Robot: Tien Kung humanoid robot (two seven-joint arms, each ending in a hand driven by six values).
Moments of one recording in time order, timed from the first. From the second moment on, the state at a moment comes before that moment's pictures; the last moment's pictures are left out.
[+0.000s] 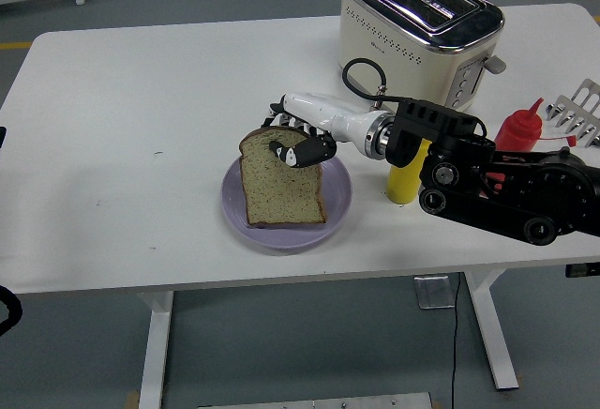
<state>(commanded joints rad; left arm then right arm) -0.04 0.19 -1.71 -1.40 0.30 0.04 -0.10 1.10 -0.30 0.23 1.36 -1.27 -0.09 -0.23</state>
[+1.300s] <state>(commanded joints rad) -0.05 0.19 -1.71 -1.40 0.30 0.04 -0.10 1.10 -0.28 0.24 1.30 -1.33 -0.06 -0.20</state>
